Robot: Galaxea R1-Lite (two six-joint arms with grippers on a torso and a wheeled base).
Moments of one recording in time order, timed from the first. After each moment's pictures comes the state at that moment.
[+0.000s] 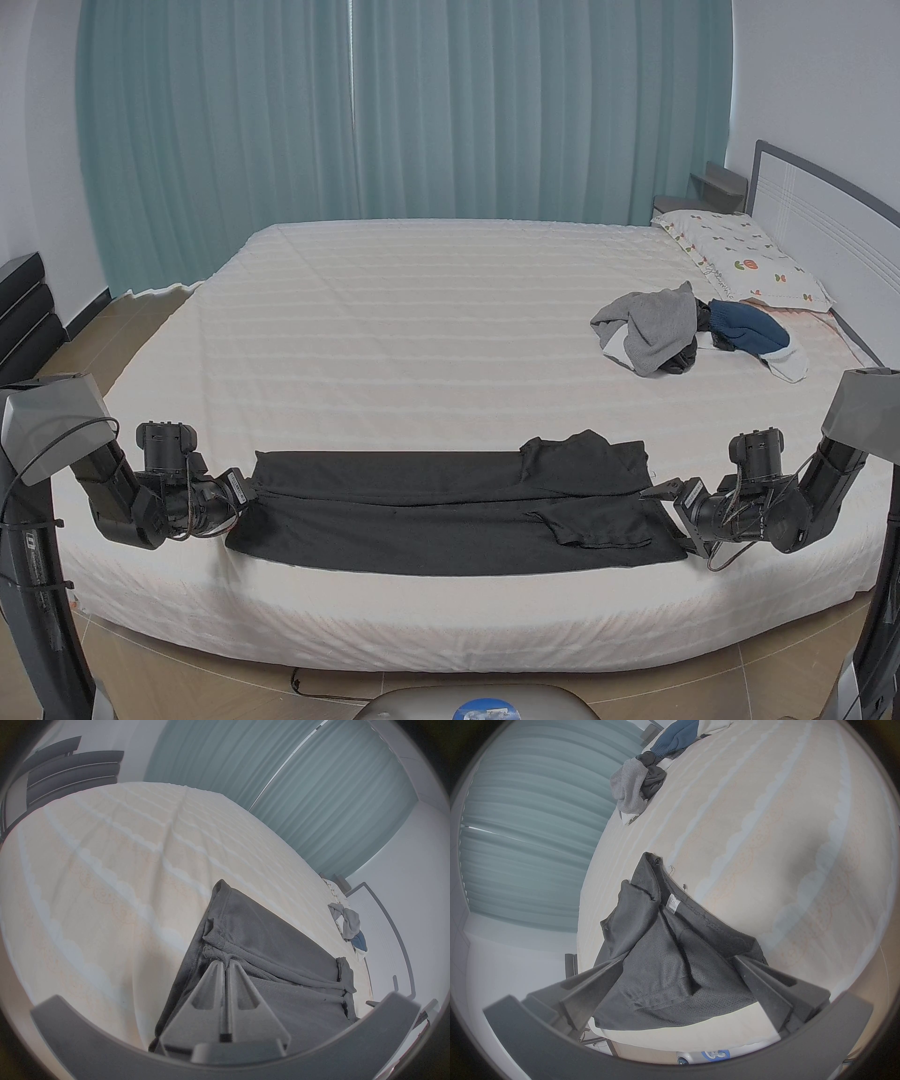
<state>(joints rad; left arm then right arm) 0.07 2.28 -0.76 -0.83 -0.25 -0.53 0.08 2.22 -0.65 -0.82 0.28 0.95</state>
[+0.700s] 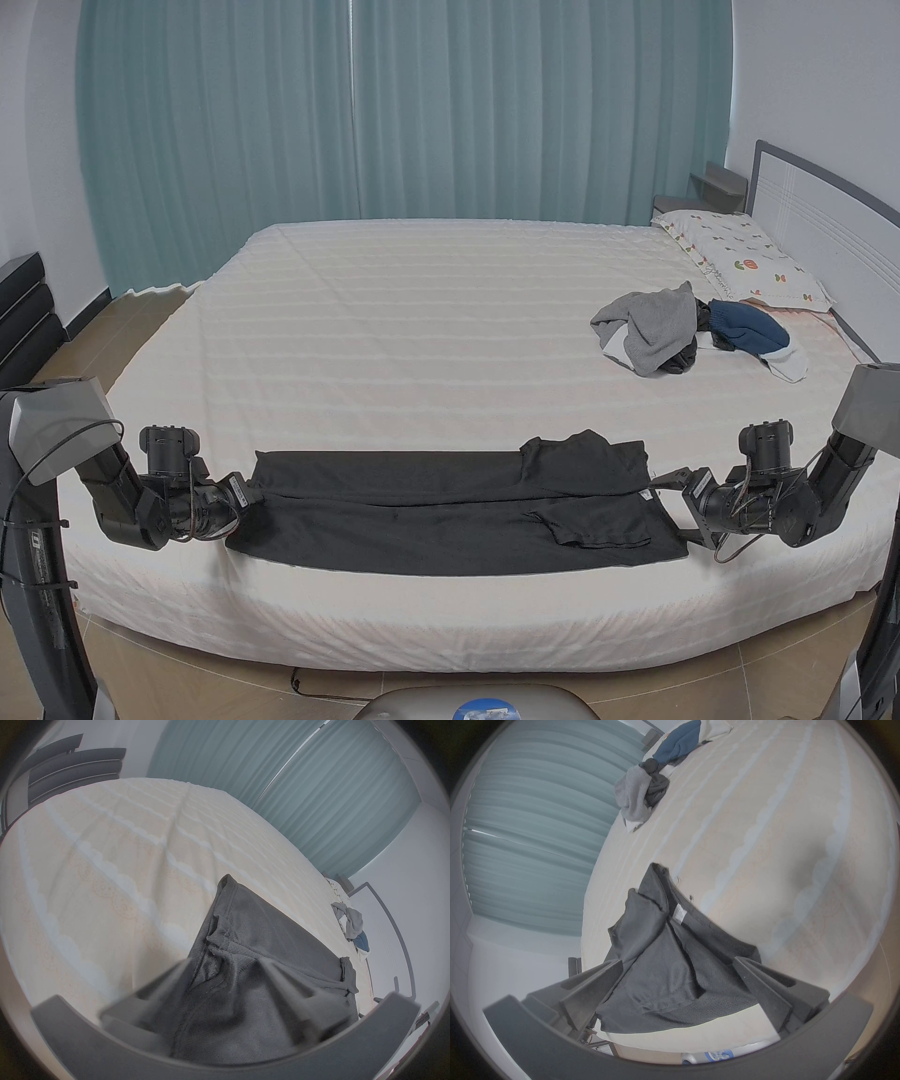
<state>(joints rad) 0.07 2.31 -0.78 -0.82 -0.25 -0.53 0.05 2.17 -0.65 -0.82 0.28 0.96</state>
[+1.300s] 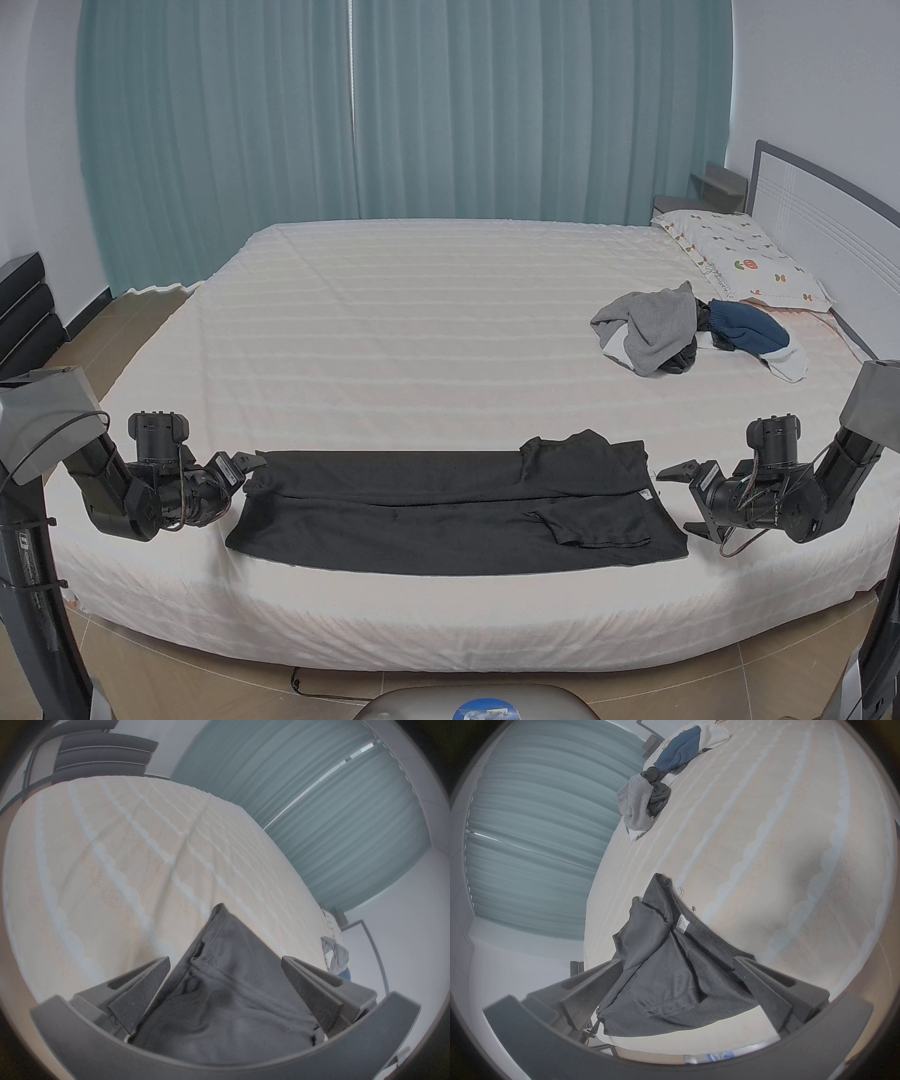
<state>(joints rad) 0.07 2.24 -0.79 -0.82 -0.23 -0.75 0.04 2.16 -0.65 -0.82 0.28 0.95</state>
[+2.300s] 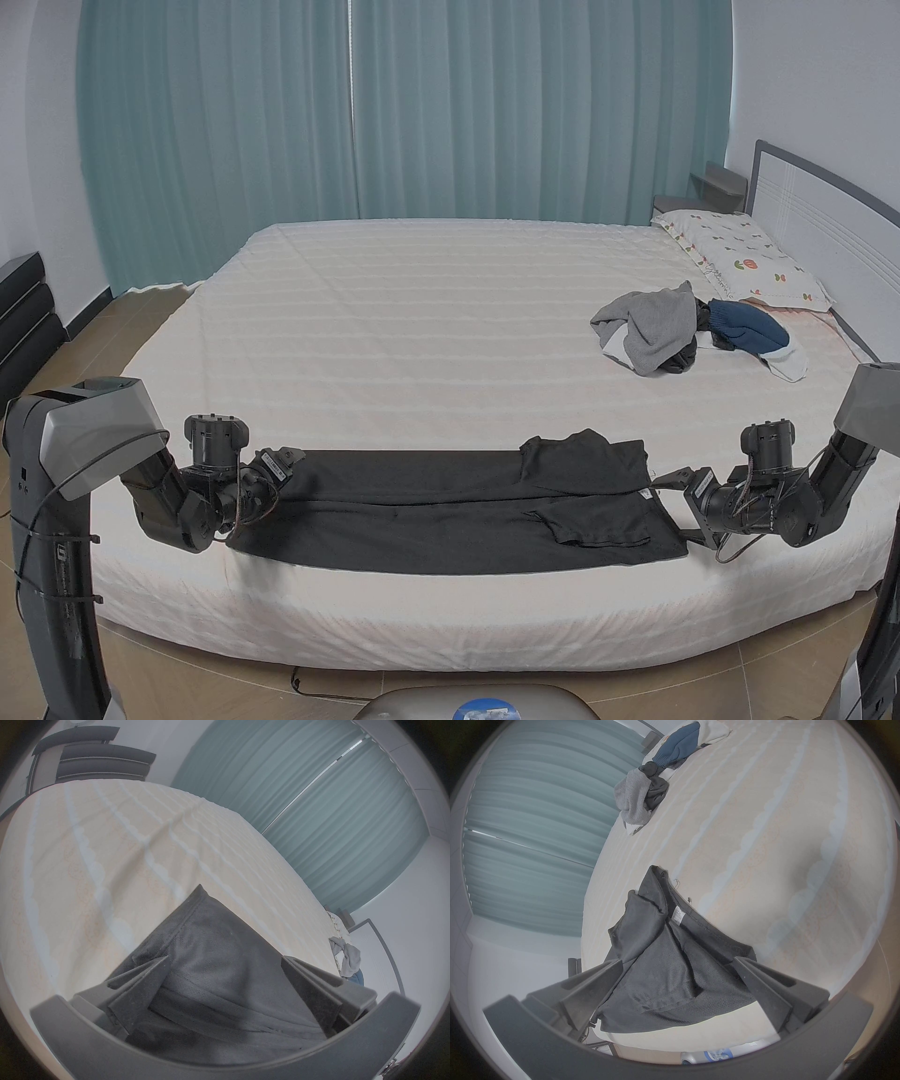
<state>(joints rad) -0.09 2.37 -0.87 -0.92 -0.01 -0.82 0.06 2.18 -0.64 -0.82 0.28 0.95</state>
